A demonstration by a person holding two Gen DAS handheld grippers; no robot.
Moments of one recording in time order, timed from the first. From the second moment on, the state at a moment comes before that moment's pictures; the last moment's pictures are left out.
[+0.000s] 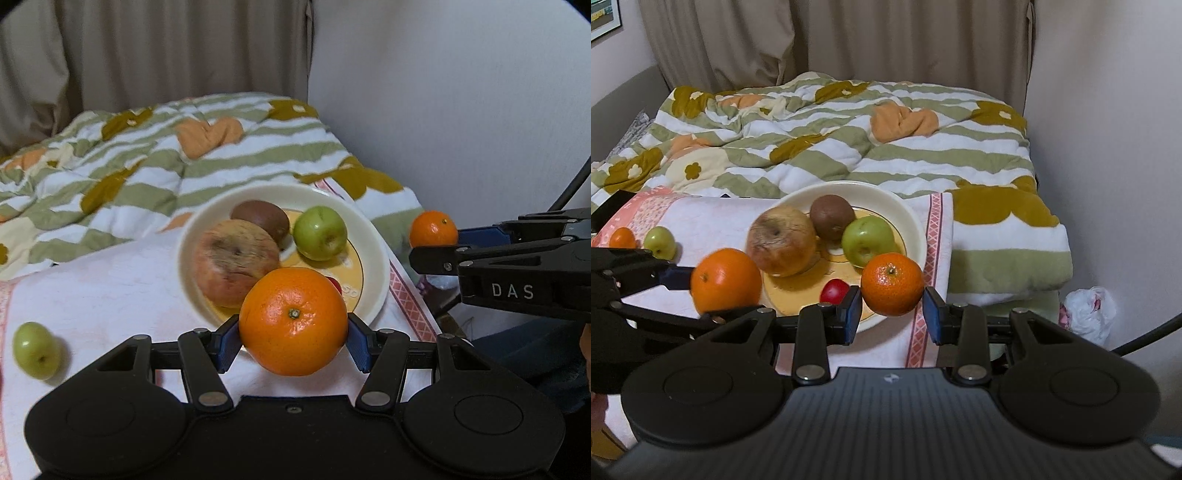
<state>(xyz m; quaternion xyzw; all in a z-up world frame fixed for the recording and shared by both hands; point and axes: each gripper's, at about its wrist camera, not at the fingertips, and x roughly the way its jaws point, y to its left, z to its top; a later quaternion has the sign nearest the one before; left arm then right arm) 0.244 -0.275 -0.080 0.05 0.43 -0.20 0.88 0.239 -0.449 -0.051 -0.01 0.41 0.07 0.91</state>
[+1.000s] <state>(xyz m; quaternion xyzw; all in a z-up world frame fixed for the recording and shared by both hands) 0.252 -0.273 -0.082 0.07 0.46 -0.19 0.86 0.271 -0.451 -0.068 0.00 0.43 0.08 0.90</state>
